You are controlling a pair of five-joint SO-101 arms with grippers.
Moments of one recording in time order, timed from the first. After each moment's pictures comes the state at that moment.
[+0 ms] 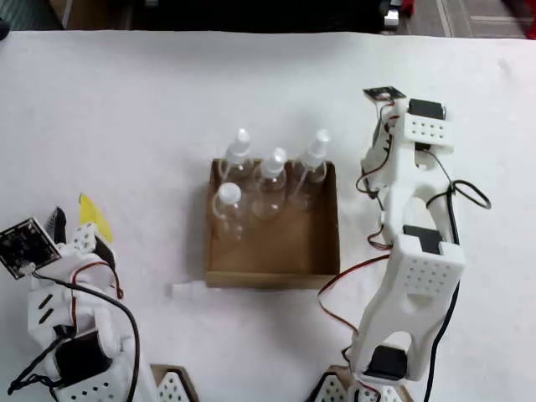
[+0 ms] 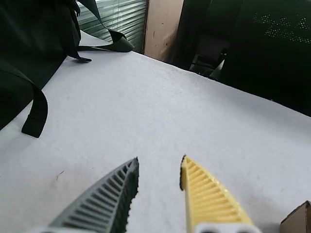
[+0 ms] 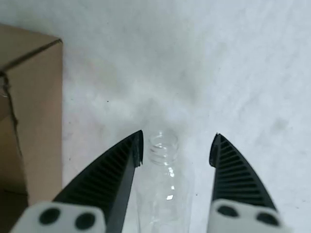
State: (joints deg) left arm -27.2 -104.1 85.6 47.7 11.2; right arm 7.1 34.1 -24.8 89.8 24.5
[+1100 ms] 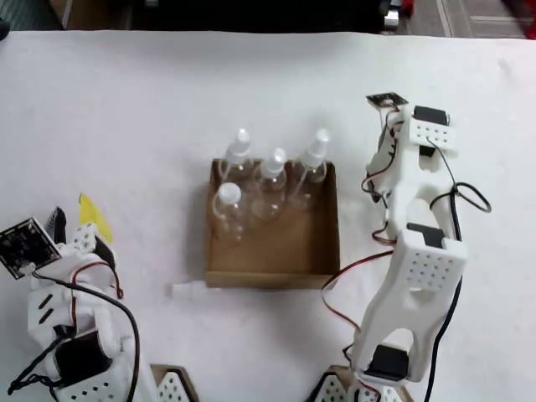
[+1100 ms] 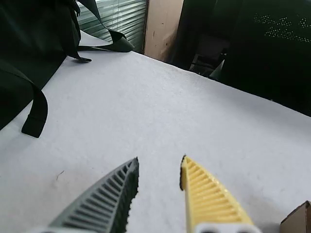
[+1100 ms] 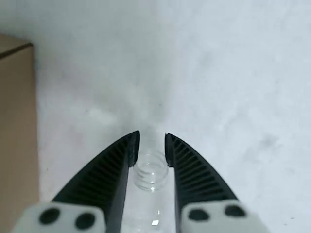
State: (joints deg) left arm -27.2 -104.1 85.6 47.7 11.2; right arm 9.1 36.7 -24.8 86.1 28.4
